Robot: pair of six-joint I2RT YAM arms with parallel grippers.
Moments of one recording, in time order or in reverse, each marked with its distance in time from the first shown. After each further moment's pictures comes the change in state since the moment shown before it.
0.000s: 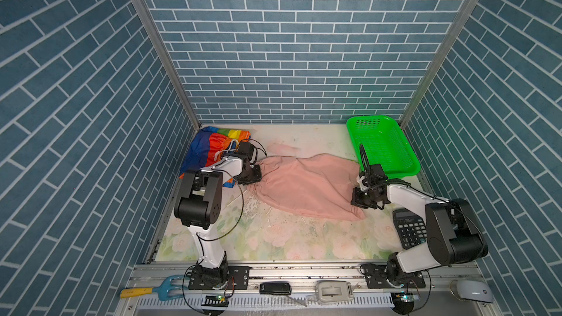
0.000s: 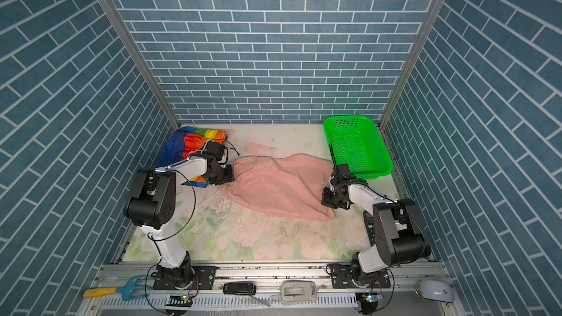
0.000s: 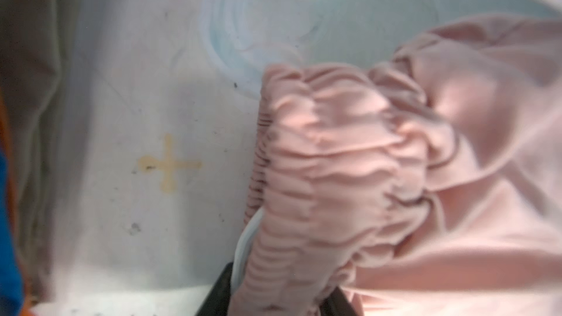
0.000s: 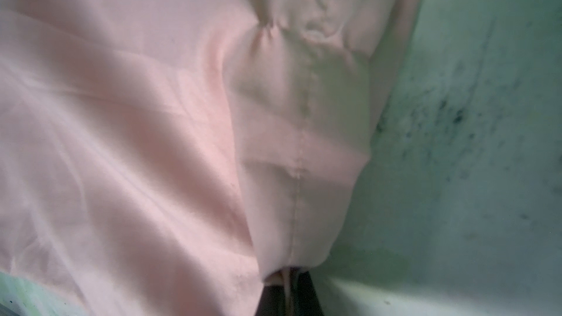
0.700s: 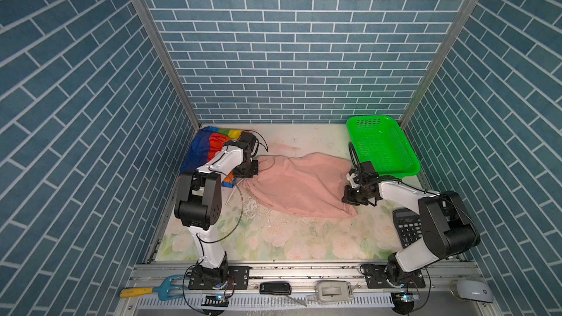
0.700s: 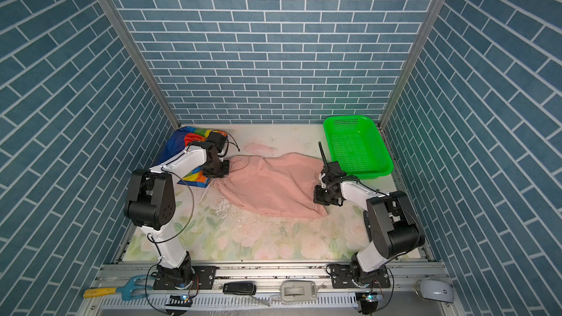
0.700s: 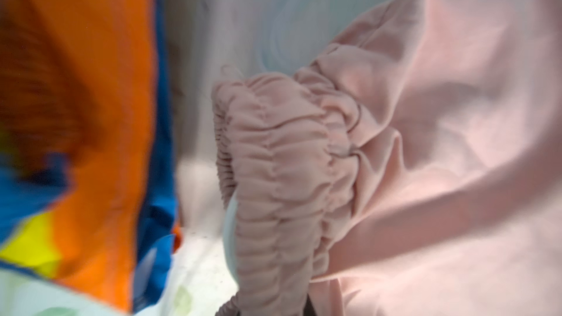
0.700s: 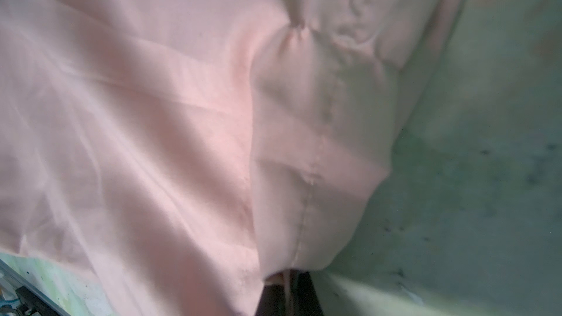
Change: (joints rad) left arm -0.022 -0.028 0.235 -0.348 -0.200 0.129; right arm 0.115 0.076 0.066 0.043 -0.040 0.011
